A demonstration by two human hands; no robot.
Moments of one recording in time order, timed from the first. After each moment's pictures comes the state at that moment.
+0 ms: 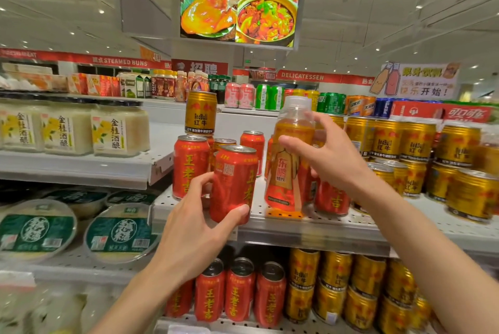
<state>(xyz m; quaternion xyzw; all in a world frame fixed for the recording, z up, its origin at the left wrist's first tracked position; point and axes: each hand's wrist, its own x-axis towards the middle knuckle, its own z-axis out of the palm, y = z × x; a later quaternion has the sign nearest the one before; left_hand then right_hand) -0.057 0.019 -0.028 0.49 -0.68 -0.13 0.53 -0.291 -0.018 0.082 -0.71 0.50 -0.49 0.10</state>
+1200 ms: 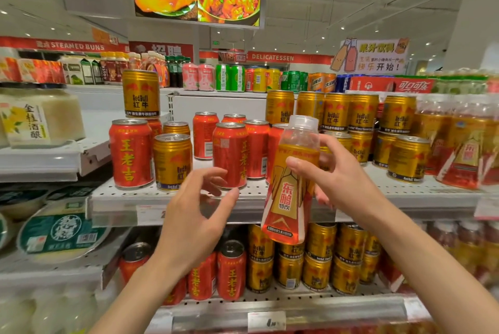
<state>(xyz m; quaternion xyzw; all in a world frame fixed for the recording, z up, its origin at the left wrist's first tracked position) -0.133 0.016 -0.038 0.38 -0.72 -0.13 0.56 -0.362 0.047 0.030 -0.64 0.51 -0.53 0.23</state>
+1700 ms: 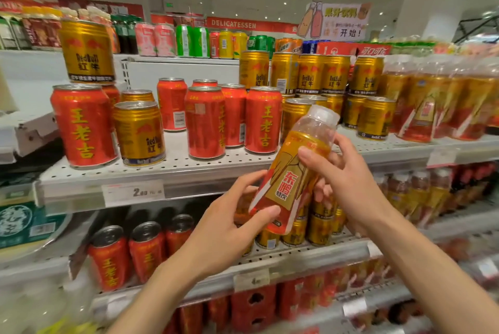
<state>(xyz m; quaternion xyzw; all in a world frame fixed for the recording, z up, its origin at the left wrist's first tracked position) -0.169 0.027 -0.076 0.26 -0.80 -0.38 0.38 -0.367 0.082 -0.020 -0.52 0.53 -0.61 0.27</state>
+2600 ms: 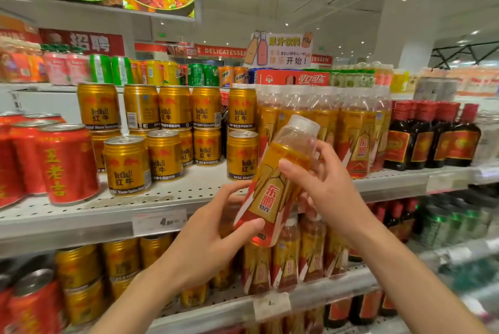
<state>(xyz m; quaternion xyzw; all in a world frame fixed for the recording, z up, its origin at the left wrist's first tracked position) -0.458 0.051 -0.045 0.26 -0.82 -0.33 0.39 -0.664 0.109 0.009 -0.57 0.50 -0.61 0.24</state>
